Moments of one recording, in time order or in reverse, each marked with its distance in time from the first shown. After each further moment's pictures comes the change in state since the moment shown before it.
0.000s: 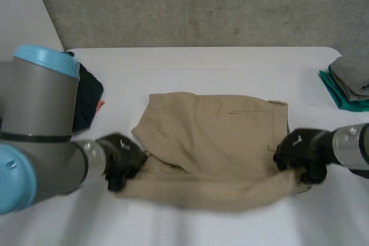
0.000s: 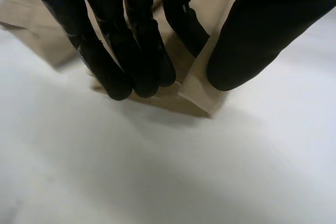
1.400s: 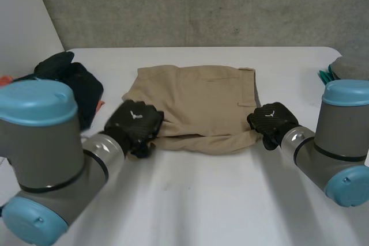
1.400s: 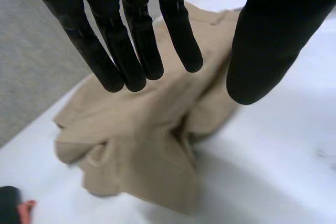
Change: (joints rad) left arm -0.077 0.085 -0.201 0.609 -0.040 -0.283; right arm 0.209 0.107 0.128 -0.862 0.203 0.563; left_hand -0.401 -0.427 -0.412 -0.420 -0.379; right_hand 0.000 -0.015 -0.002 0.000 0.000
